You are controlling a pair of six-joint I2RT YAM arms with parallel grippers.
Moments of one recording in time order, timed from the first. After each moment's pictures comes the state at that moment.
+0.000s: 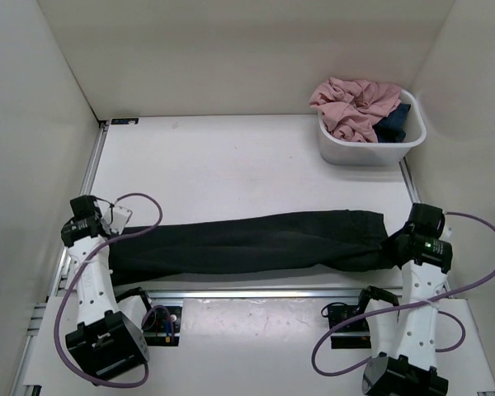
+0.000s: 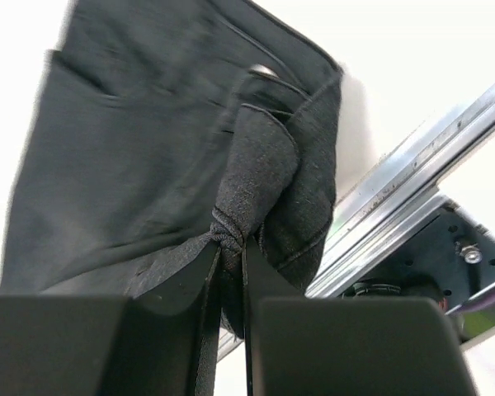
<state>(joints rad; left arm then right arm) 0.43 0.93 0.75 -1.03 -0.18 0.79 -0.32 0.69 0.74 -1.11 0.07 0.62</state>
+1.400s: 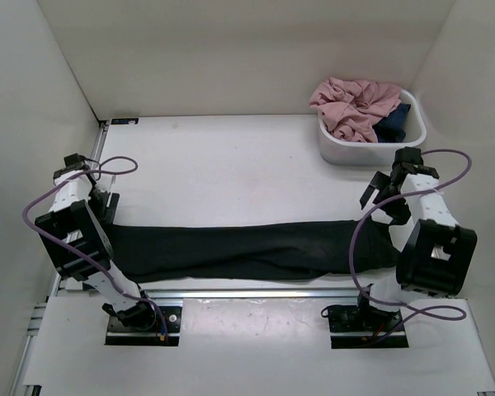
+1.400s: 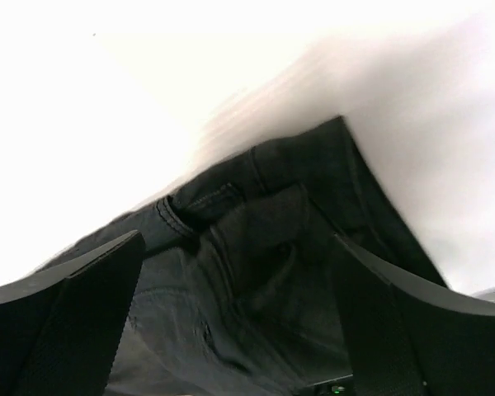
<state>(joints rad) 0.45 1.70 1.23 -0.91 -0.12 0.55 -0.21 1.54 1.10 -0.85 0.01 0.34</state>
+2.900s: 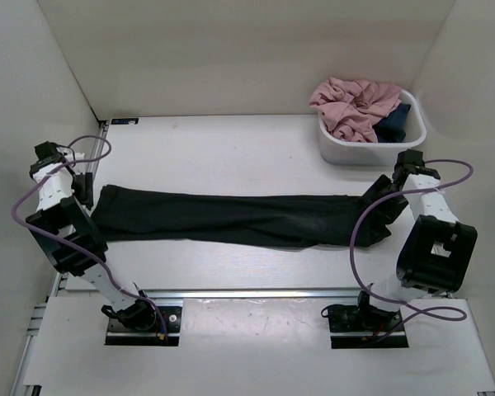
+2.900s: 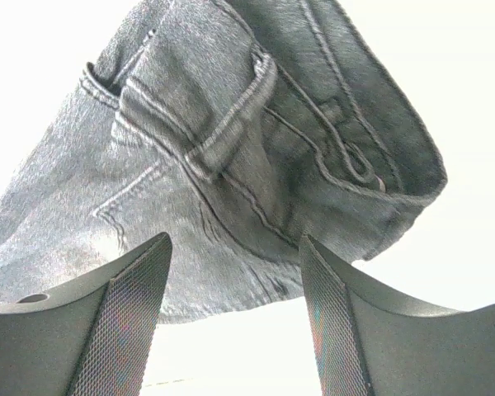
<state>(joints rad) 0.56 1.77 1.42 -0.82 -0.06 0.46 -0.23 1.54 1.09 -0.84 -0.12 0.51</state>
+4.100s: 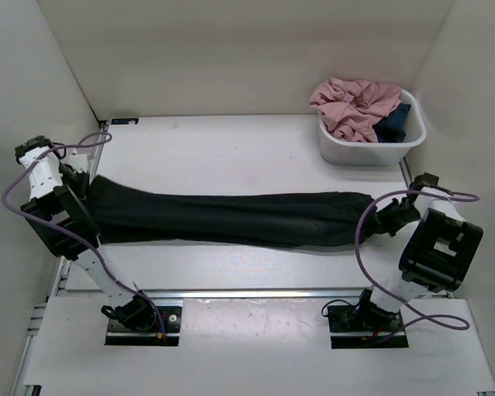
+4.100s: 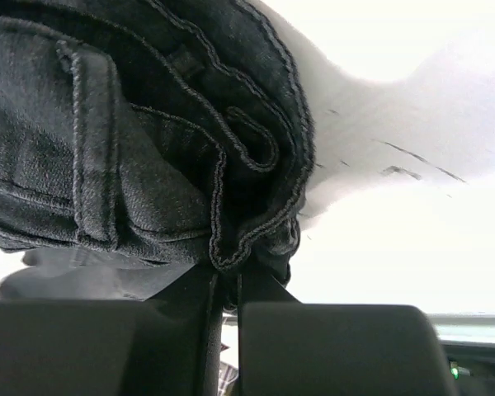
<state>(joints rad) 0.59 1.94 1.78 -1.30 0.17 0.61 -0.41 1.57 0.95 -0.83 -0.37 0.51</state>
